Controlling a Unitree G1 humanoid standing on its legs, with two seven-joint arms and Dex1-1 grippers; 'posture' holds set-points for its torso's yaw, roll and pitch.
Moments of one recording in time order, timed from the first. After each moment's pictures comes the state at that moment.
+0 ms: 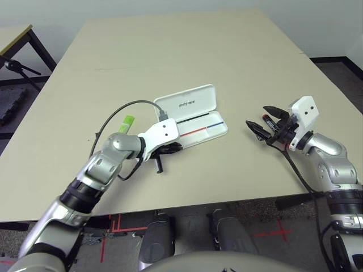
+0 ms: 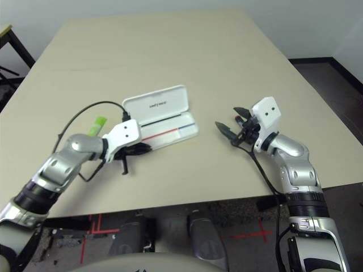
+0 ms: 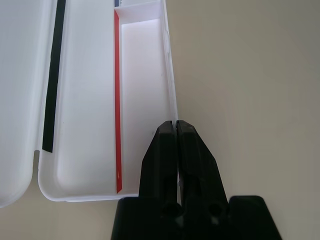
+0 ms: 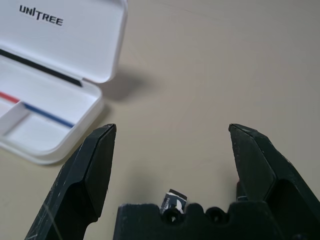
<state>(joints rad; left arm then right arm) -0.35 0.74 -0.37 -0.22 -0.10 0.41 -1.02 -0.29 -0.53 -0.11 0.21 0.28 0.10 0.78</state>
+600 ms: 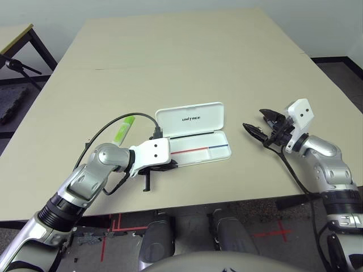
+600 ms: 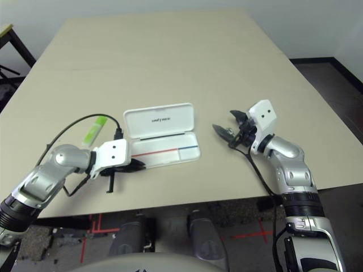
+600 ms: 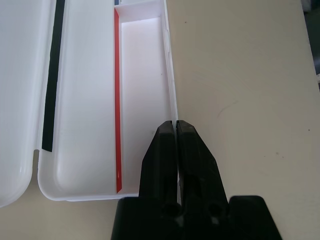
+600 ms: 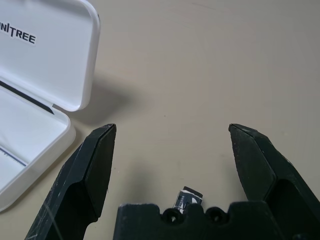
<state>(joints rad) -0.24 0.76 -0.34 -0.26 -0.12 0.33 -1.06 -0.29 -0.51 -0.10 0.23 0.27 0.10 0.79</state>
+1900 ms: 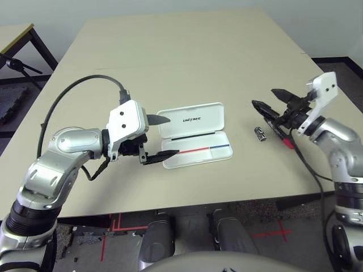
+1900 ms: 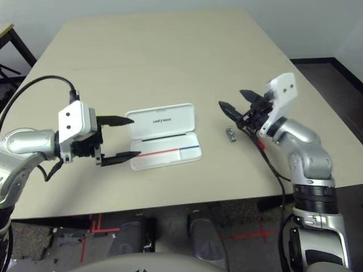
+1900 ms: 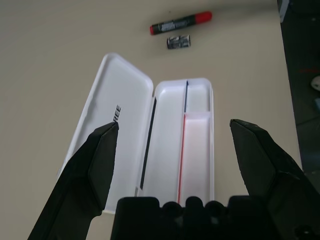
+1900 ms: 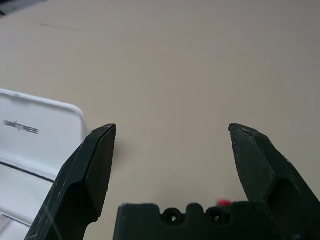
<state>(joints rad) -0.31 0.80 0.02 -0.58 -0.49 0.67 -0.96 -0.35 -0.61 -0.25 -0.15 0.49 0.75 0.52</state>
